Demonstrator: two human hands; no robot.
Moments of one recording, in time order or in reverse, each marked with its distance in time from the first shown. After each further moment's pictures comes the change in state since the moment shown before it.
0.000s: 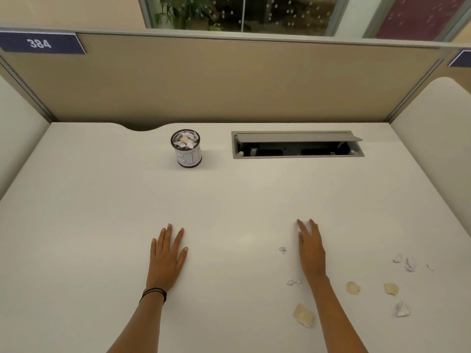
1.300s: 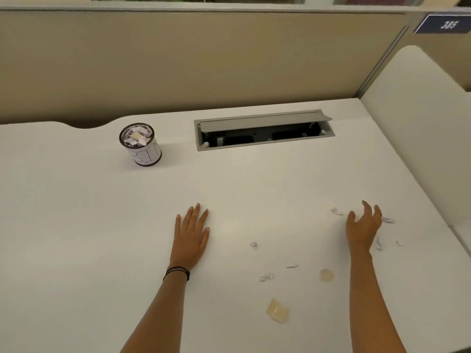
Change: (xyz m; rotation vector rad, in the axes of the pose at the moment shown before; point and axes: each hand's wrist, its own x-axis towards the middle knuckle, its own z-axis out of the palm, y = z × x) left_hand 0.064 0.124 0.039 0.023 0.024 0.282; right_hand 0.081 0.115 -0.121 -0.095 0.498 0.244
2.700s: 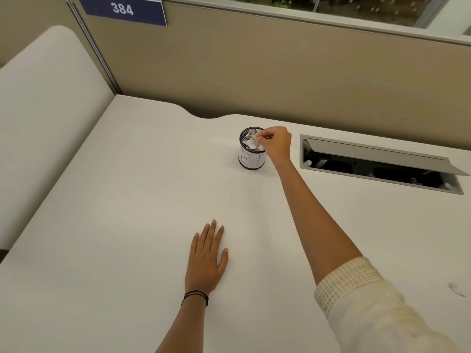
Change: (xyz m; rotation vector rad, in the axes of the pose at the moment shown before) left_hand -0.086 -0.133 -0.049 -0.052 0.075 -0.347; right_hand -0.164 -0.466 0.211 0.432 -0.637 -0.485
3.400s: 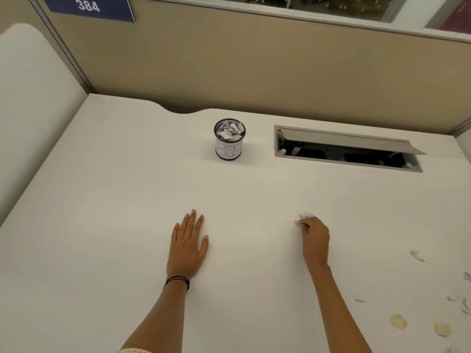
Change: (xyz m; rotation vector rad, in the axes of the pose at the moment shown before) left_hand 0.000 0.000 -0.001 -0.024 0.003 -0.001; right_hand -0.209 0.161 -0.128 -0.222 0.090 0.256
